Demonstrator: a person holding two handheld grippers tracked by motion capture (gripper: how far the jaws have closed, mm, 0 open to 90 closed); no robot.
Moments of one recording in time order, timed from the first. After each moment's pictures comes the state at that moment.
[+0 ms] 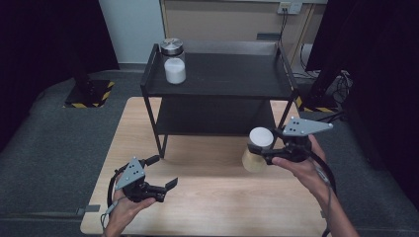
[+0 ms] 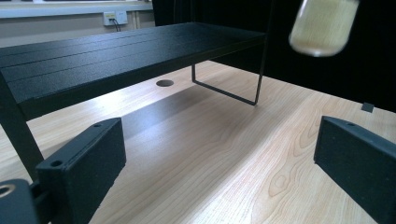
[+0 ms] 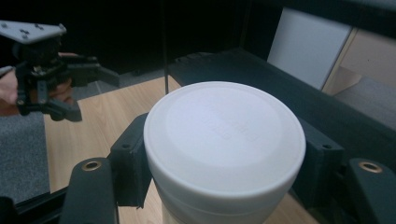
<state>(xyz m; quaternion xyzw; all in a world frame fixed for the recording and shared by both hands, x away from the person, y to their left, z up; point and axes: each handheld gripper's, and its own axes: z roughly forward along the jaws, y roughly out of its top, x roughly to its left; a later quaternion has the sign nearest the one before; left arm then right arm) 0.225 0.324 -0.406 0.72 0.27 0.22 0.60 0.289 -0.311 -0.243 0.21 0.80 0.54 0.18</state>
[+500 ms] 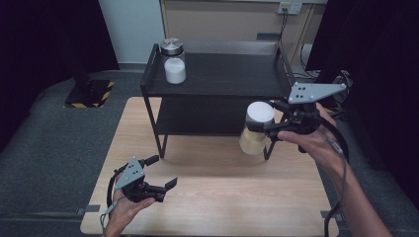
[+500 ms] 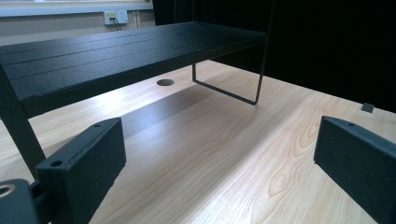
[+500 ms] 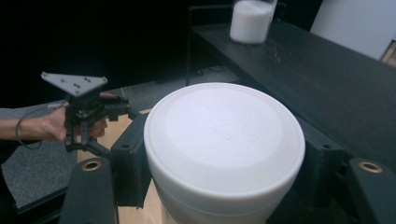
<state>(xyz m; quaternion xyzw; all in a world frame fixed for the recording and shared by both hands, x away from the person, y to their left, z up) 0.225 0.325 -0.407 0.72 0.28 0.22 0.60 0.318 -0.306 -0.158 0.15 0.81 0.55 0.15</state>
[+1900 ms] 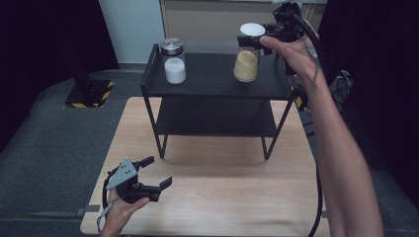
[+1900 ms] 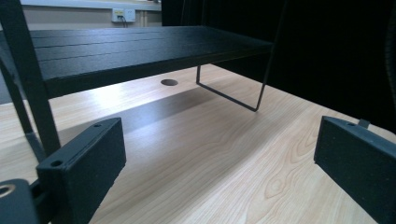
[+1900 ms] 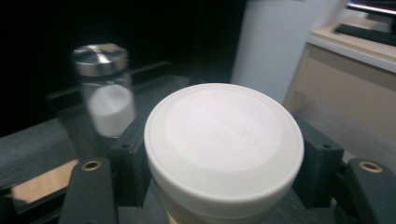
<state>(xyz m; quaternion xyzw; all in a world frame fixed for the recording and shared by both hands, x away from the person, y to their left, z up) 0.221 0.336 -0.414 0.70 0.31 0.20 0.61 0.434 -0.261 -0.063 0.26 0.78 0.52 0.21</state>
